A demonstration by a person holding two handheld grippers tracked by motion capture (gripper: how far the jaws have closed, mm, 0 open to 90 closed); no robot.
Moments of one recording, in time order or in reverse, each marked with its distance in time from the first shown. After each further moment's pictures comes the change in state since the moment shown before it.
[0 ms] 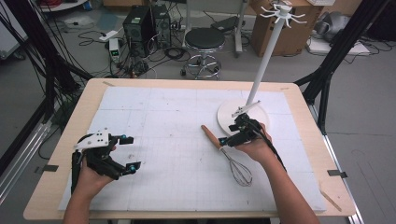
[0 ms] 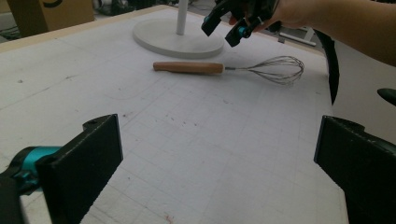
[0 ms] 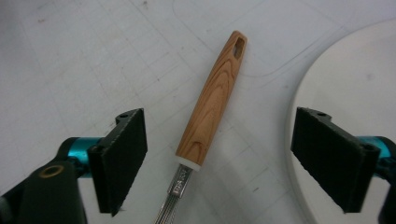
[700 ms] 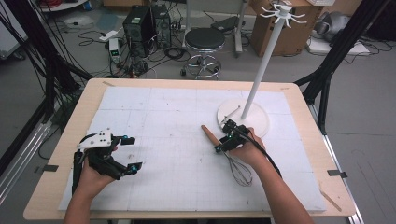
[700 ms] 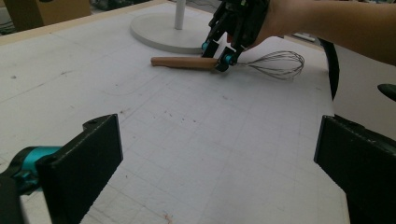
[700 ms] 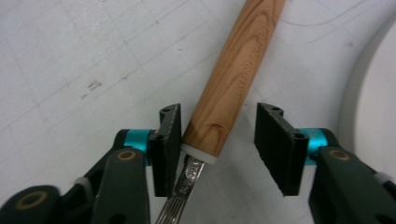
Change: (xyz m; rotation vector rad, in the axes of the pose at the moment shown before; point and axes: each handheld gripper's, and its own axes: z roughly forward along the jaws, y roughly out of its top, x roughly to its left) left arm 0.001 -0.001 0.004 0.017 -0.012 0.001; right arm 0.011 0.001 0.039 0.223 0.004 -0.056
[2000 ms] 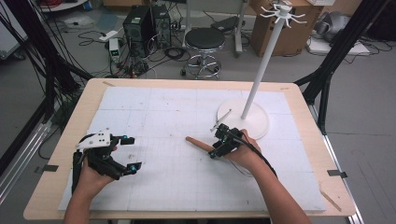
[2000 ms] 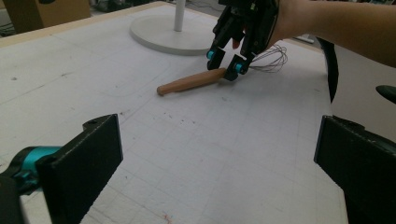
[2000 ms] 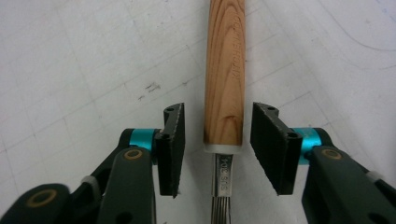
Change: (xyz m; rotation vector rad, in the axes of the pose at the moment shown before) left arm 0.000 0.000 -0.002 -0.007 0.002 -0.002; right arm 0.025 0.010 0.003 0.032 0.054 -0.079
